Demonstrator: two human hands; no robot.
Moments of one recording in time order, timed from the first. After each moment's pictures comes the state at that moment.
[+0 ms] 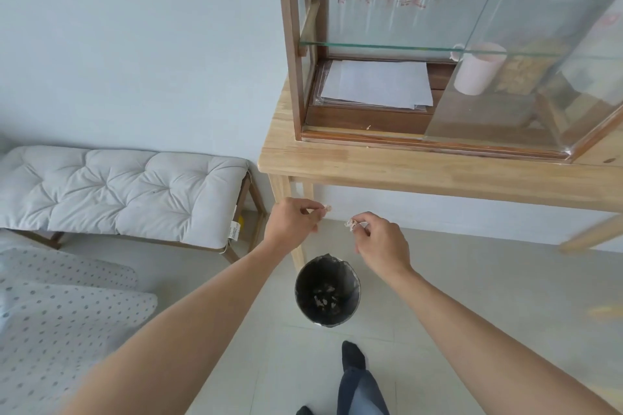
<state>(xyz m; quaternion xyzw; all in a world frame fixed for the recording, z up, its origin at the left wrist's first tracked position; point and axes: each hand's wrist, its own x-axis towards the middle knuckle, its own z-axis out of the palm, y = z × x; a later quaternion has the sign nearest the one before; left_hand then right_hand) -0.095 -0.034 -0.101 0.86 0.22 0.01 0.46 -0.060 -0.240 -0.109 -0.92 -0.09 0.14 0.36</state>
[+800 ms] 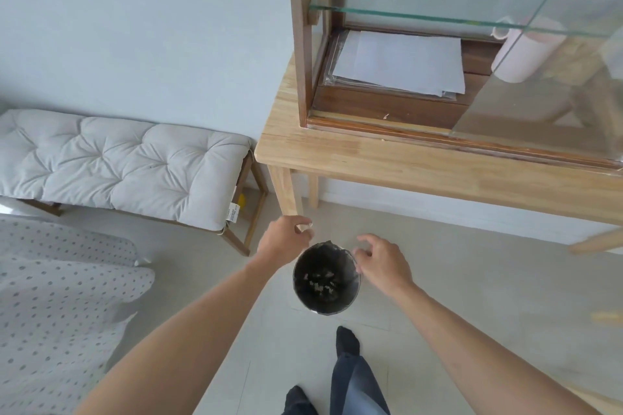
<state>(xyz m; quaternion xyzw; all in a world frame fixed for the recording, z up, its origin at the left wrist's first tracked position) -0.098 -0.020 -0.179 0.86 0.28 -0.13 0.41 -0.044 -0.246 -0.179 -0.91 -0.07 0.29 0.29</state>
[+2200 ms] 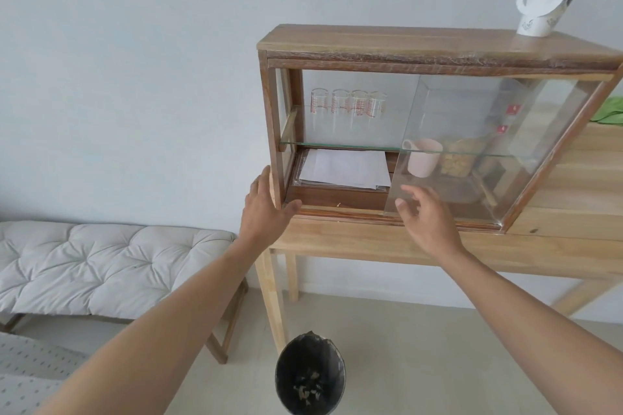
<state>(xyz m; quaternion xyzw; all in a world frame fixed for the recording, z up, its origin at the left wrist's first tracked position) -0.037 -0.014 0.041 0.89 0.18 0.18 0.37 0.062 -0.332 0.043 -0.92 -0.16 -0.11 0.34</state>
